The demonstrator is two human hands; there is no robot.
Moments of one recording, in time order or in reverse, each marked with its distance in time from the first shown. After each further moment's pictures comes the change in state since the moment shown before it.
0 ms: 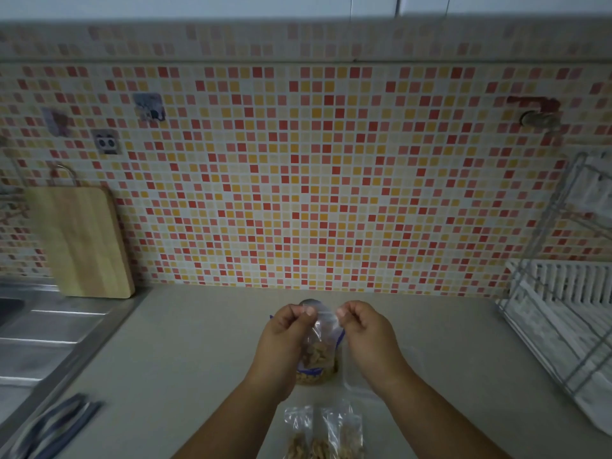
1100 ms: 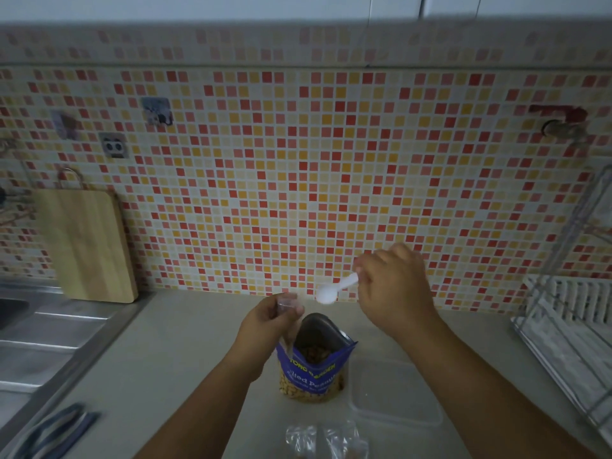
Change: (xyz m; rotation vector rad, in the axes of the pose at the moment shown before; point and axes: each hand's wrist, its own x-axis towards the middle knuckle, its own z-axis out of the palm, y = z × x) left_hand 0.051 0.017 -0.036 0.275 0.030 0.018; right_hand 0.065 -0.050 -0.038 -1.011 0.231 -0.701
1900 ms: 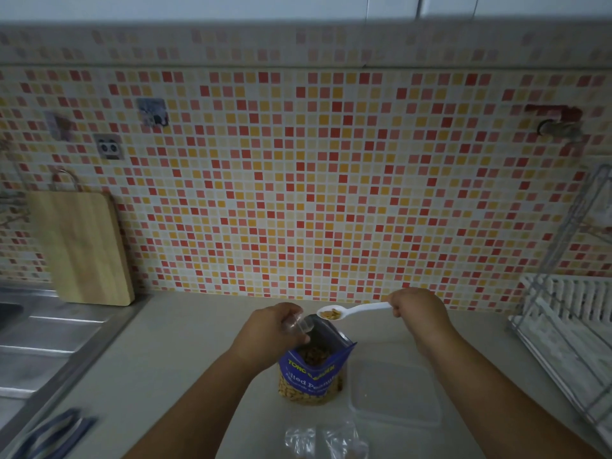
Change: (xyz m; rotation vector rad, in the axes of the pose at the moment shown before) left_hand 0.011 0.002 -0.001 0.799 -0.069 0.097; right_hand 0.005 0.043 0.037 0.151 -0.919 0.777
